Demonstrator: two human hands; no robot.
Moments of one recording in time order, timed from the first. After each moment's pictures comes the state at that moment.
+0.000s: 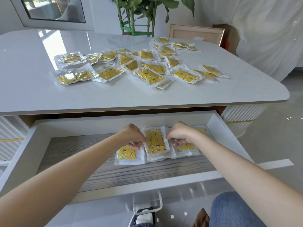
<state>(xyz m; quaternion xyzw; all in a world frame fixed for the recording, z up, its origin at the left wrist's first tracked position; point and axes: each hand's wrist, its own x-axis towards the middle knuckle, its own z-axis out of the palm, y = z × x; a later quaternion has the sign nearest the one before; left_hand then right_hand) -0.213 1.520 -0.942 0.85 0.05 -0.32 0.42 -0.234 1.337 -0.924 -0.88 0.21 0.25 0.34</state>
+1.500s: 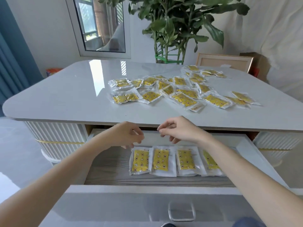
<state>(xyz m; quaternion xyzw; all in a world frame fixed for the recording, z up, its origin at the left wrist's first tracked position) -0.270 1.652 -0.829 0.92 -0.07 -0.18 0.35 -0.264 1.445 -0.819 -0.89 -0.09 0.14 0.43</state>
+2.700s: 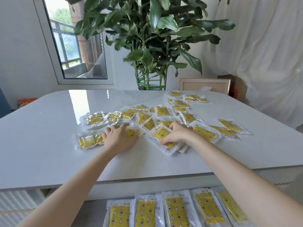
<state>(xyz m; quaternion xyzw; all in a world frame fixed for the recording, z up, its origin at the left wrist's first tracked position) -0.102 1.593 -0.836 0.98 0.03 0.06 0.18 -0.112 1.390 -0.797 -0.97 0.10 0.11 0.18</state>
